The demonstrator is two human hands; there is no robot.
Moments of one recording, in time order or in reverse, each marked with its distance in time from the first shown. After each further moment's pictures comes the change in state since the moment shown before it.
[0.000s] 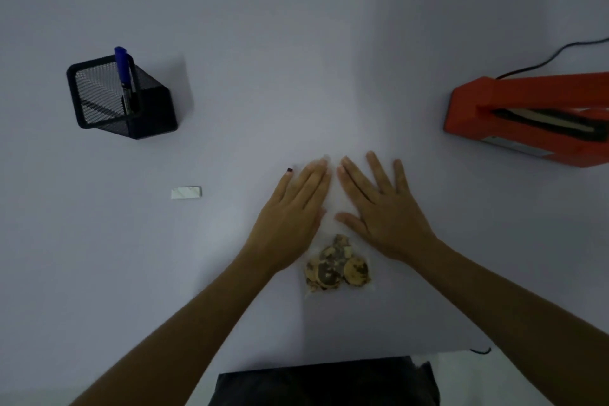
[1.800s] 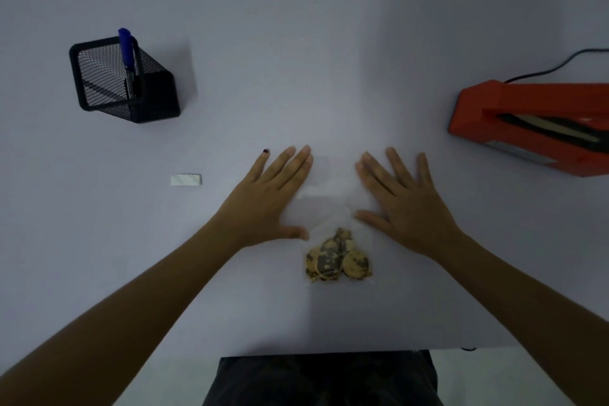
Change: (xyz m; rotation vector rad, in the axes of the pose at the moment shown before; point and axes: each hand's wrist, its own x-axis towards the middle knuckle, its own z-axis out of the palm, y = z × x) left_hand -0.001 -0.041 -0.017 0.068 -0.260 0.063; right_hand -0.012 0.034 -0.016 -0.025 -0.120 -0.035
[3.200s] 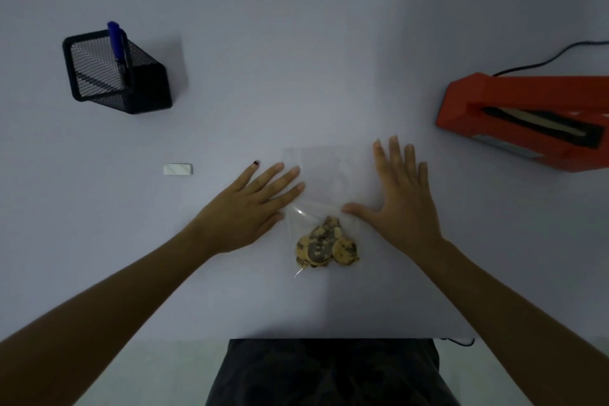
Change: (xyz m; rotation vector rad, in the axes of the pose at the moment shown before) left_hand -0.025 0.005 0.014 0.077 0.030 0.110; right_hand -0.011 -0.008 0.003 0.464 0.108 0.349
